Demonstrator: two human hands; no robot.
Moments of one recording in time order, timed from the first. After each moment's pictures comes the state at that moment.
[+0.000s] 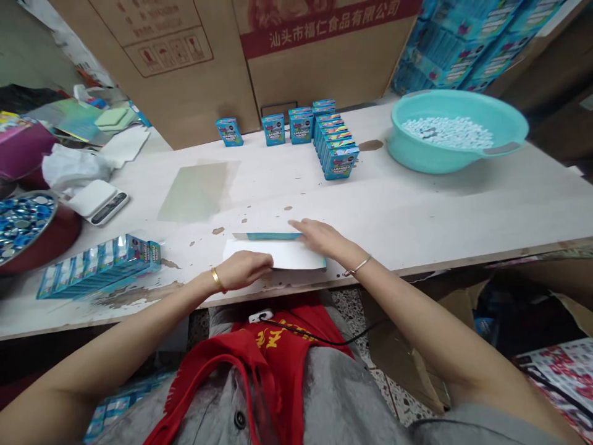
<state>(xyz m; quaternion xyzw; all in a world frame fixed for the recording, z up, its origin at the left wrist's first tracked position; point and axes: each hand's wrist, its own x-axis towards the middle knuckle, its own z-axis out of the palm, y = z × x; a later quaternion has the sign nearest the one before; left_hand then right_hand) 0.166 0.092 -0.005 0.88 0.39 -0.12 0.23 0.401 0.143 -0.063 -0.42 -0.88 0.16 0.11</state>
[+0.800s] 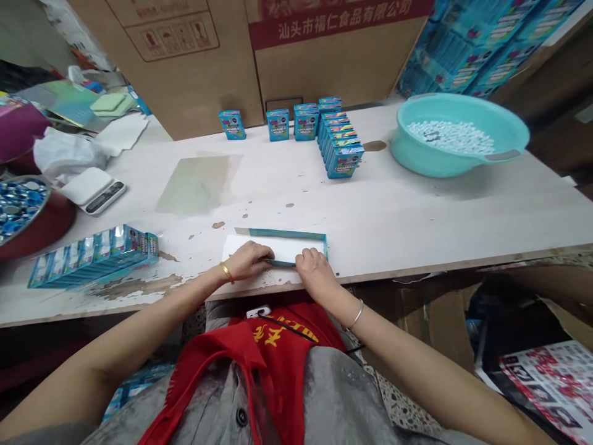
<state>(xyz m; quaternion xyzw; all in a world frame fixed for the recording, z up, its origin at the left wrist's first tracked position) 0.155 0.100 -0.057 0.88 0.42 -0.03 0.23 0.374 0.059 -0.099 -0.49 -0.87 0.04 0.06</state>
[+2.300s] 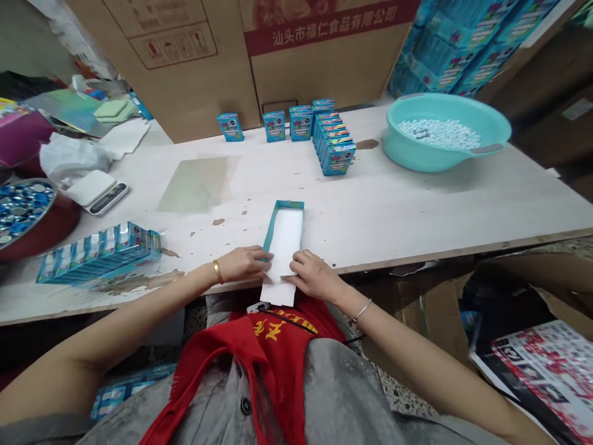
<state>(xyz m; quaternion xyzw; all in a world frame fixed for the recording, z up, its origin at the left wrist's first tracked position) 0.141 0.083 -0.045 0.96 0.24 -0.07 0.15 0.392 0.041 -0.091 -0.34 -0.90 0.17 0.22</state>
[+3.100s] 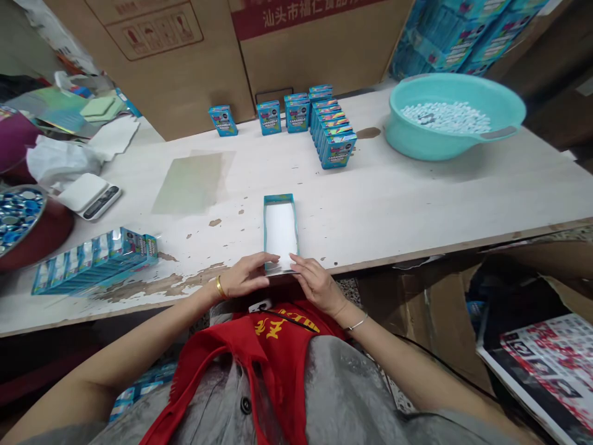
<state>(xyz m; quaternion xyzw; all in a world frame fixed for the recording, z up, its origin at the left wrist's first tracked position) 0.153 0.059 -0.055 0.86 0.34 0.12 0.36 0.388 0.016 -0.125 -0.34 -0.82 0.21 0.42</state>
